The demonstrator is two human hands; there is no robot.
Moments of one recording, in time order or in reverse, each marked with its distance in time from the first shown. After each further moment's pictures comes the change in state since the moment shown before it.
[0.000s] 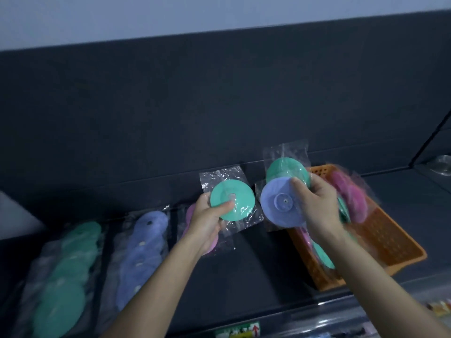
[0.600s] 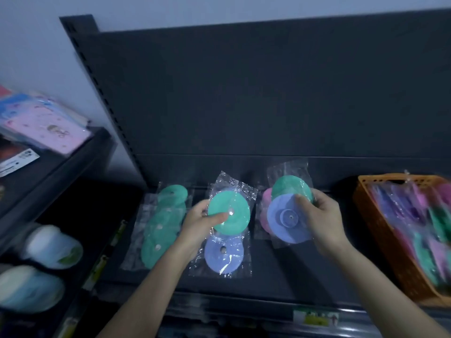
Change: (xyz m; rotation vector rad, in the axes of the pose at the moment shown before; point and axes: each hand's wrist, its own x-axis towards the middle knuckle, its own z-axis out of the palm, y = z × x) left_hand -0.080 0.019 -0.199 0.258 0.224 0.087; right_hand -0.092 0.007 0.134 0.000 -0.326 0.127
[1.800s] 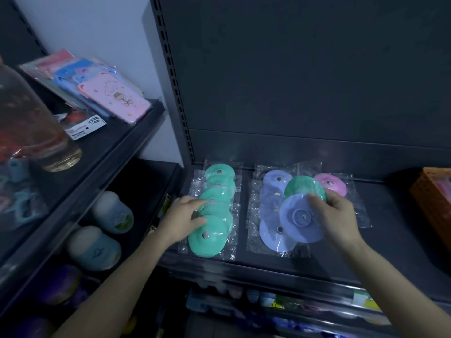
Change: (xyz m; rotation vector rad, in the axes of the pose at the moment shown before) left_hand 0.001 -0.055 -0.197 1.037 -0.027 0.235; right_hand -0.058 0.009 0.102 -0.082 -0.051 0.015
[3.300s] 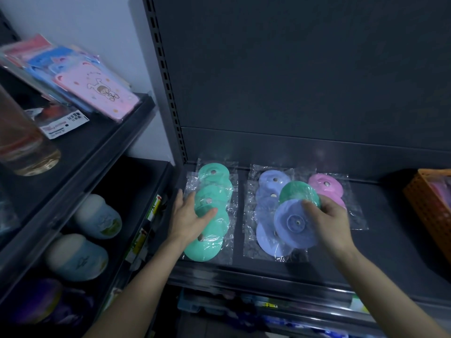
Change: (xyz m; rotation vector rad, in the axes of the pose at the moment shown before) left_hand 0.019 0.024 0.032 -0.275 0.156 -0.319; right_hand 0.008 0.016 0.010 -0.058 0.039 -0.007
